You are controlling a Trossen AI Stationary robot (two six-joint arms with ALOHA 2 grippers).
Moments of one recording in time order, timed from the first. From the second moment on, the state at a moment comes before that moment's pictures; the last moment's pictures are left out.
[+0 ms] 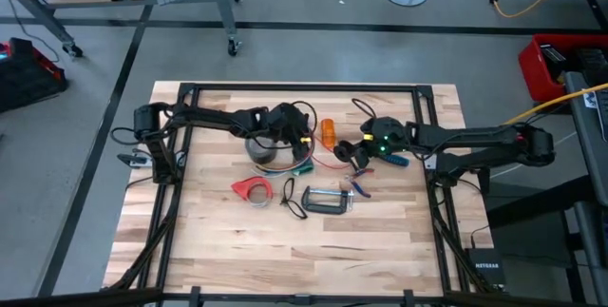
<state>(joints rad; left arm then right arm) 0.26 1.77 1.11 -0.04 0.02 -0.29 -0.23 1.09 0.54 -0.16 -0.04 0.60</state>
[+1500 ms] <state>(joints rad) 0.39 1.77 1.11 0.35 0.19 -0.65 -0.23 1.30 0.63 0.01 0.13 0.54</state>
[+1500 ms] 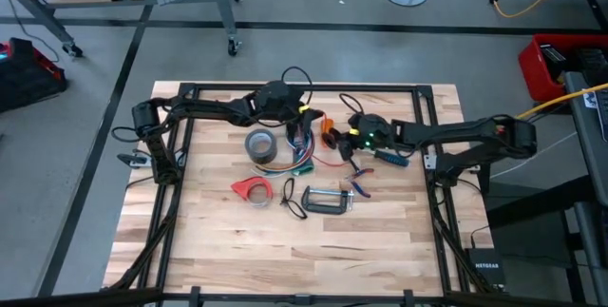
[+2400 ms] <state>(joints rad) 0.23 1.77 1.11 0.34 0.18 -0.49 -0.36 1.42 0.77 0.13 0.27 0.62</state>
